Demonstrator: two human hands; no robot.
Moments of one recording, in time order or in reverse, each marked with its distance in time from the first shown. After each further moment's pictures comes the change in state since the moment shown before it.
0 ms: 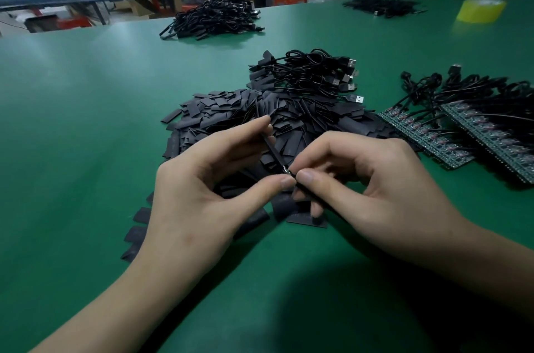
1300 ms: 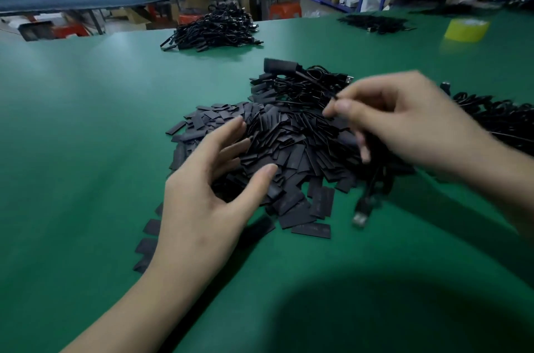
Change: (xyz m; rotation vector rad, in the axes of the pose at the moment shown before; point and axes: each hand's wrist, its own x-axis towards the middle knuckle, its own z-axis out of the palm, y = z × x) left_hand 0.004 -0.010 -0.004 0.074 0.119 -0.058; right_hand 0.054 -0.005 -0.059 -0.240 0.022 0.161
